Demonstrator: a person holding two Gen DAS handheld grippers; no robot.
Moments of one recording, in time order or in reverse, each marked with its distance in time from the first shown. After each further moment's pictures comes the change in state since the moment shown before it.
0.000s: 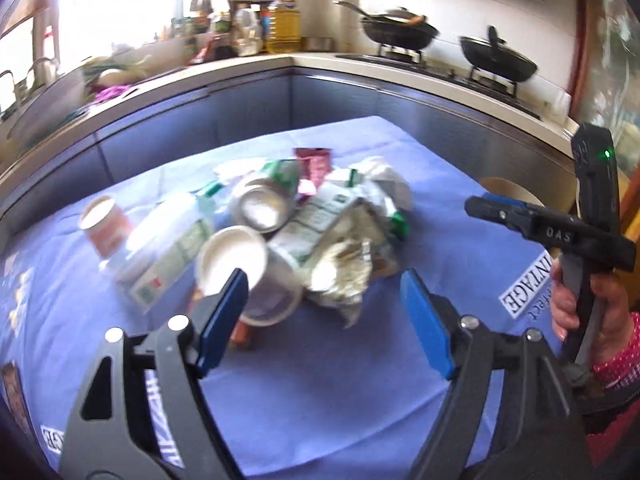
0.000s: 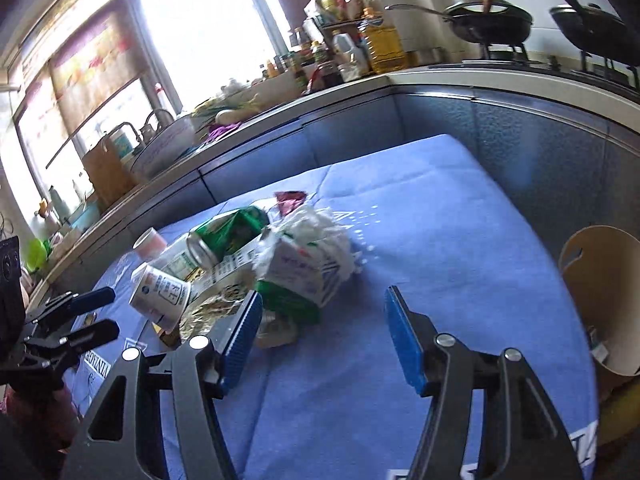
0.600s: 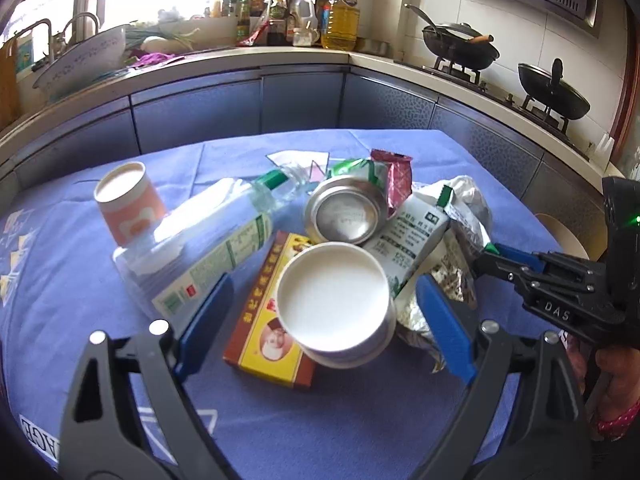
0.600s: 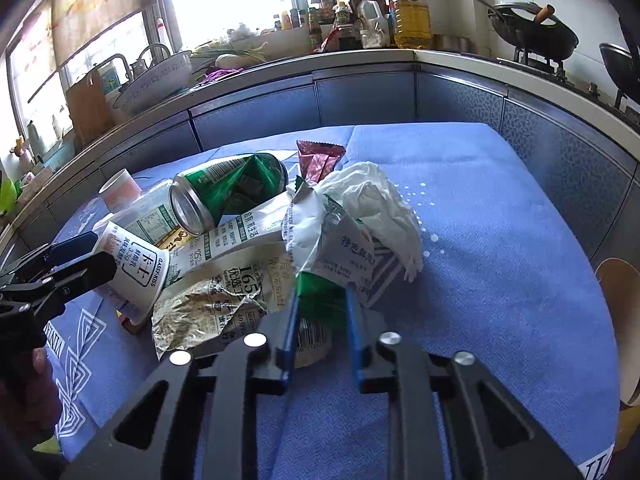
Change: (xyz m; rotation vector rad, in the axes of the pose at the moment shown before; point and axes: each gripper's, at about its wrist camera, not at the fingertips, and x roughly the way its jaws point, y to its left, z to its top) left arm 0.045 0.061 0.007 -0.127 -0.011 0.046; right arm 0.071 0.045 -0.002 -0.125 0.129 -0.115
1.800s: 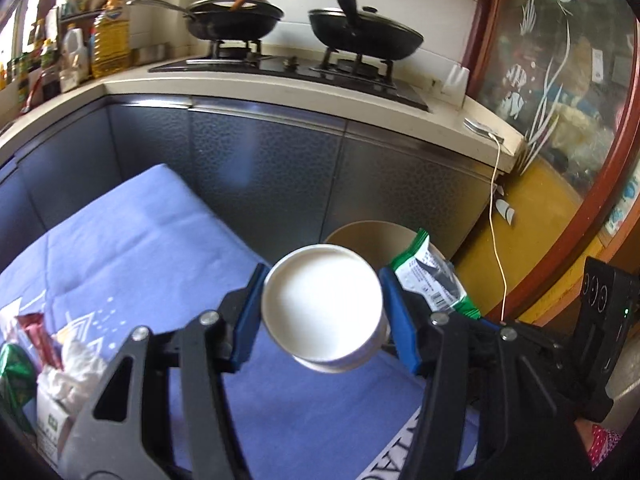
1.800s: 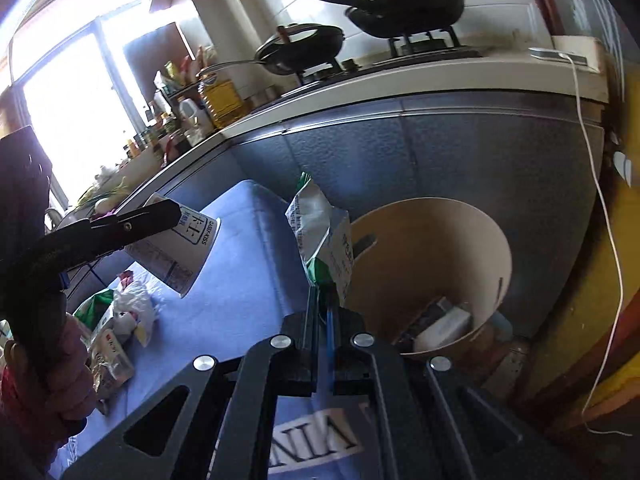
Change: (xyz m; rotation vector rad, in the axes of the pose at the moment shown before) left arm 0.101 -0.323 0.087 0.363 0.086 -0.502; right arm -0.148 -0.235 -0.090 0.508 -0.255 -0.250
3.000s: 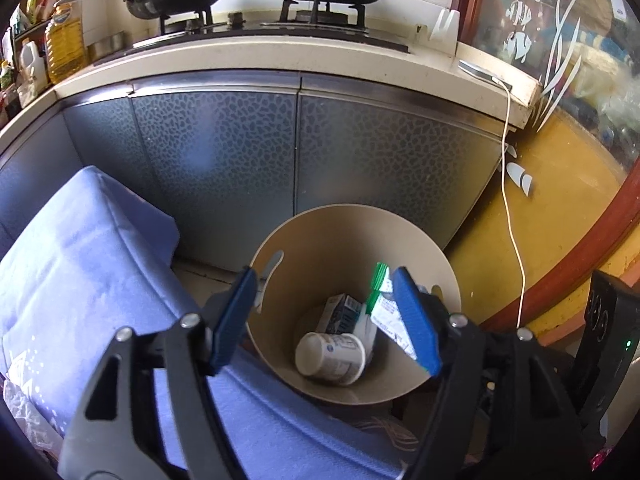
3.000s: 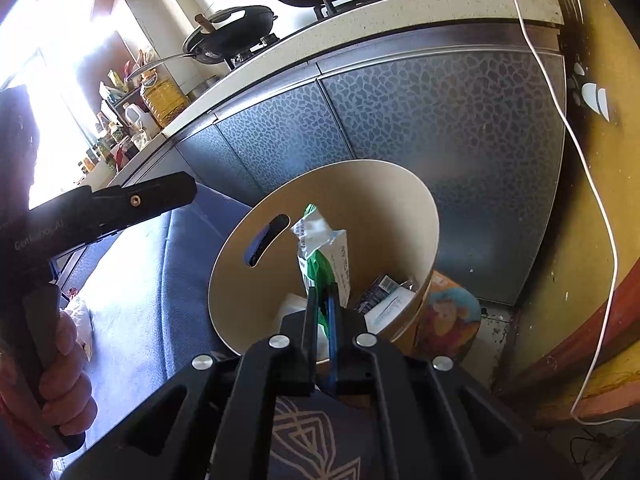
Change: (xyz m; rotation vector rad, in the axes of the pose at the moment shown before) left arm 0.099 -0.057 0.014 0.068 0.112 0.016; right arm 0.036 -0.074 -0.007 0.117 0.066 -0.087
